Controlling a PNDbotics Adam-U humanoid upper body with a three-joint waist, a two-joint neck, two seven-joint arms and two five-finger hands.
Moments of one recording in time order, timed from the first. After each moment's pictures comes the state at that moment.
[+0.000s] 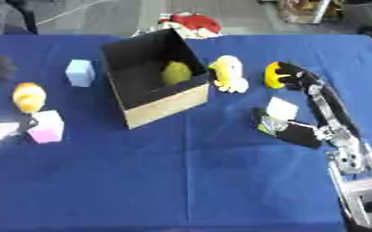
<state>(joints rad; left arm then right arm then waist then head) -0.22 0.50 0.04 -1.85 -0.39 -0.08 -0.29 -0.18 -0.30 0.01 -1.79 0.43 -0.13 0.13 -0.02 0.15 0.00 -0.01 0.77</state>
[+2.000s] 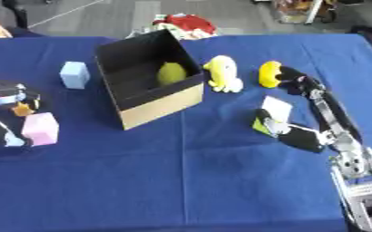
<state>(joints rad) -0.54 0.70 -0.27 -1.39 -0.71 -0.20 -0.67 -0.17 -0.30 0.01 -1.78 0.41 -0.14 0.14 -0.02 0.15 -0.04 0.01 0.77</state>
